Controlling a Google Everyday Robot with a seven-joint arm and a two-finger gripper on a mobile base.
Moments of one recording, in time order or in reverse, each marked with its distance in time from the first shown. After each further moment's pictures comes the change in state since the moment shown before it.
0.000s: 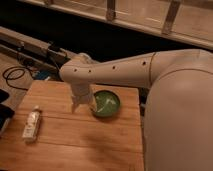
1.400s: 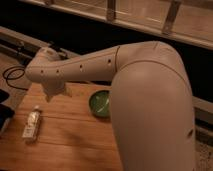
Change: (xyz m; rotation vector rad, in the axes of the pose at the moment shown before) arm -0.061 0.119 -0.034 -0.029 -0.265 -0.216
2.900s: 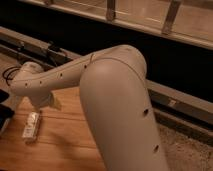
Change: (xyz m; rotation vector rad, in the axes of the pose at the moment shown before) arm 0.032 0.070 0.049 0.012 0.086 0.170
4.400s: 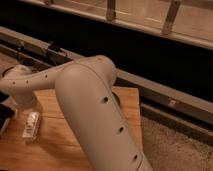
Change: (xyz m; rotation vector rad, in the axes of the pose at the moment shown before) arm 0.001 0.112 0.051 -0.192 0.111 -0.265
